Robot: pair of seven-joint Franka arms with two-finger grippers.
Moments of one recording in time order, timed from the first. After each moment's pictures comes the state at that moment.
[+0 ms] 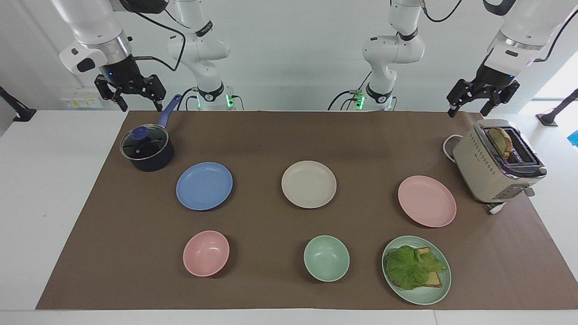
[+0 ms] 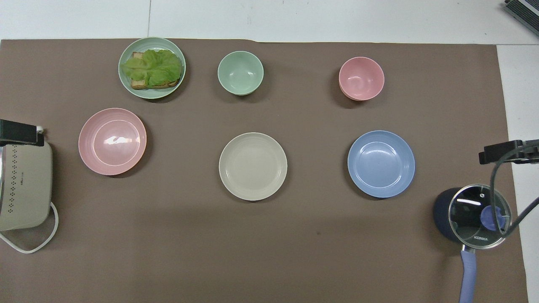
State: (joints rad) left arm -0.07 -0.09 0.05 -1.60 -0.03 1.57 -0.04; right arm 0.08 -0.11 -0.13 -1.65 -0.02 1.54 -0.03
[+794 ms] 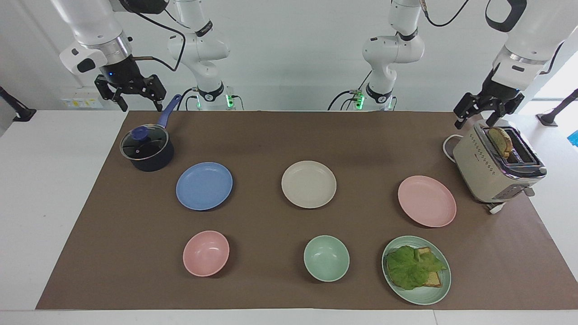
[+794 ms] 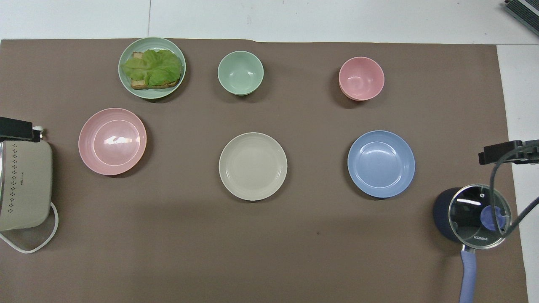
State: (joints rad) left arm -0.03 -0.06 0.07 -1.70 -0.02 1.73 -0.01; right arm 0.08 -0.11 -0.13 -1.65 -0.02 1.54 -0.03
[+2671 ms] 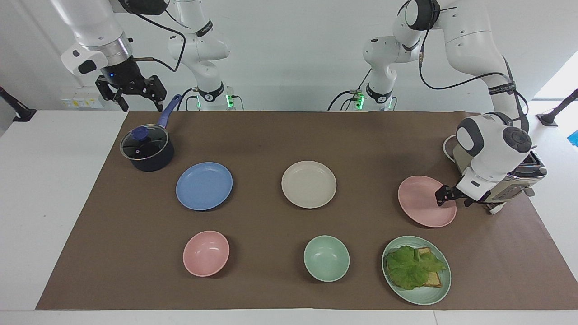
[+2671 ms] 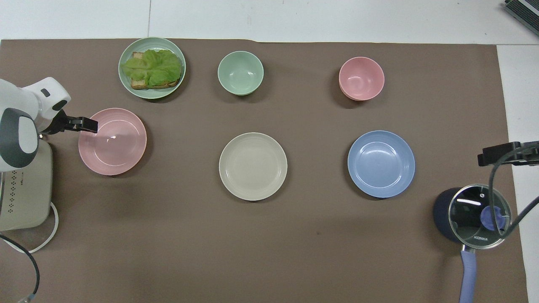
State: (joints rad) left arm 0.04 0.39 0.06 -1.84 -0.02 2.25 0.22; right arm 0.08 -0.11 -0.13 -1.66 -0.02 1.53 -0.03
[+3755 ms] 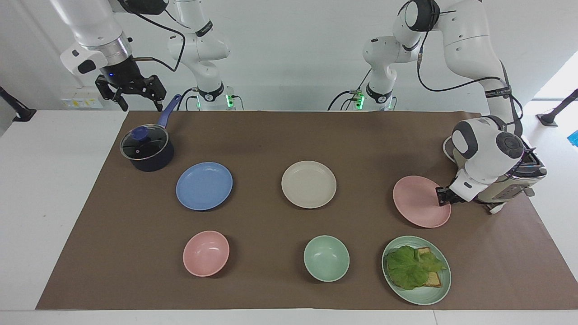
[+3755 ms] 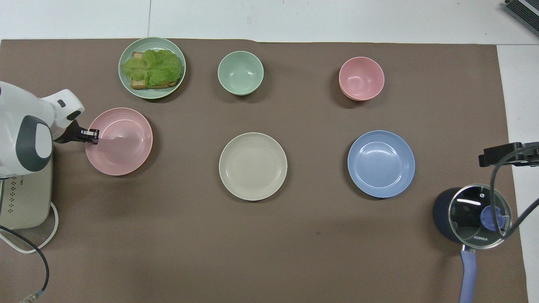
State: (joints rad) left arm 0.04 0.38 0.06 -1.87 -0.02 2.23 0.24; right arm 0.08 -0.11 -0.13 -1.66 -0.02 1.53 -0.03
